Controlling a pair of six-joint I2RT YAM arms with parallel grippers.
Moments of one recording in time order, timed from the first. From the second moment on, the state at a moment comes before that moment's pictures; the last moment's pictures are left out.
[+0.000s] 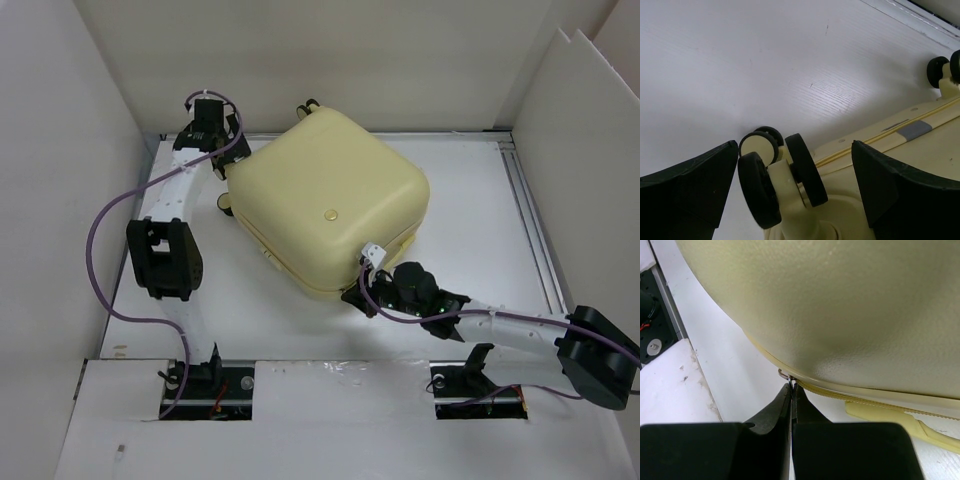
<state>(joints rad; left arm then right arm) -0.09 1.91 1.80 -0.66 -0.21 -0.43 0.93 1.14 0.42 0.37 -0.14 0.20</state>
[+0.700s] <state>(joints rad) -0.07 1.94 1.80 -0.64 -0.15 -0.39 0.94 1.00 0.43 0.15 0.05 0.24</state>
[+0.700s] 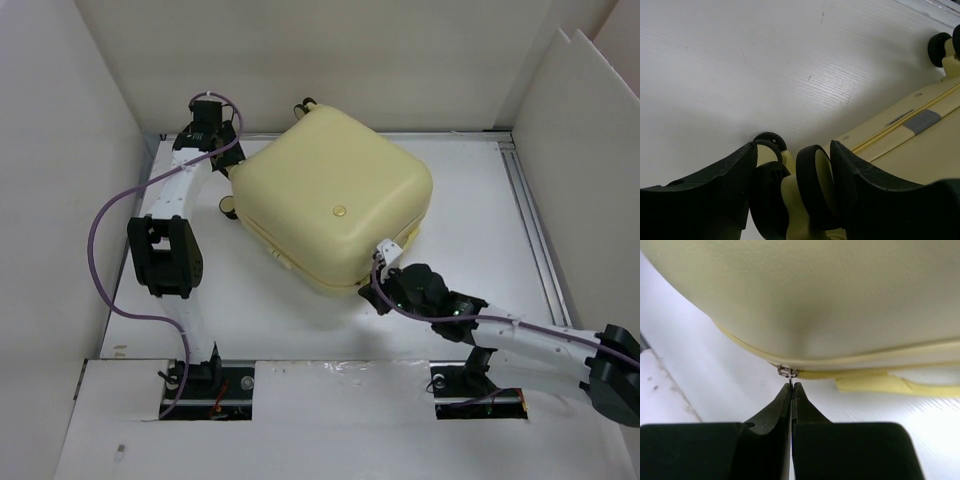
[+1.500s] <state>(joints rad) -0.08 1.94 1.81 -0.65 -0.10 -0.33 0.53 1.03 0.66 -0.21 0.28 0.08</state>
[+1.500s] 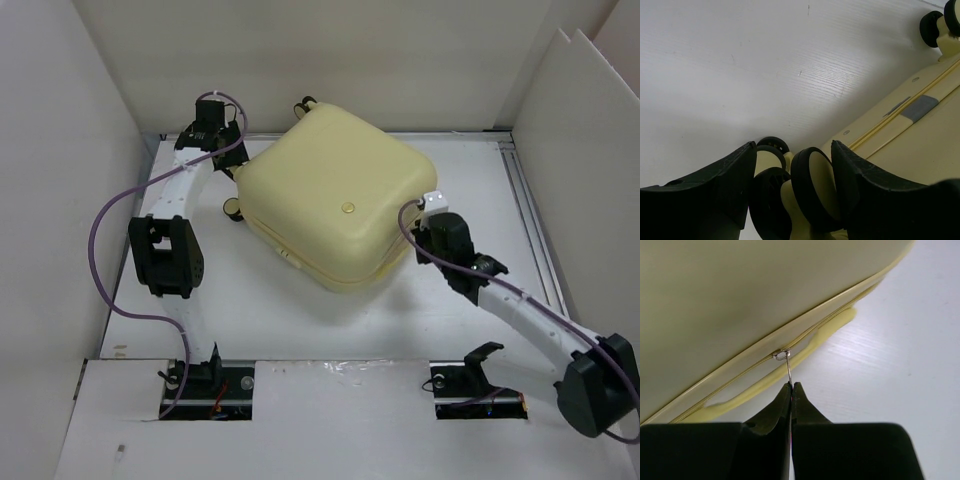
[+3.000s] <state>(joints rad) -0.22 1.45 1.13 -0.73 0.21 0.43 -0.02 1.64 1.03 0.23 -0.32 -0.34</state>
